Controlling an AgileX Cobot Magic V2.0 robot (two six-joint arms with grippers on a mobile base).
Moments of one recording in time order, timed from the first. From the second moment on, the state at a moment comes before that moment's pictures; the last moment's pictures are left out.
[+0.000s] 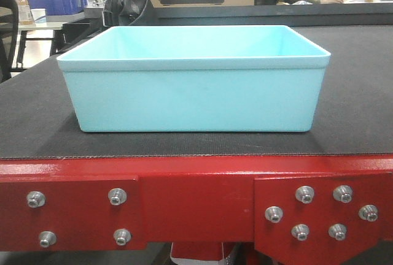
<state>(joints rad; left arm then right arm) -0.48 0.63 -0.61 -0.20 0.02 -0.03 0.26 0.59 -0.59 -0.17 0.06 0.22</state>
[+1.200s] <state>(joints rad) -0.48 0.52 -0.60 -0.20 0.02 -0.03 -0.02 0.29 -0.29 0.07 0.04 -0.06</state>
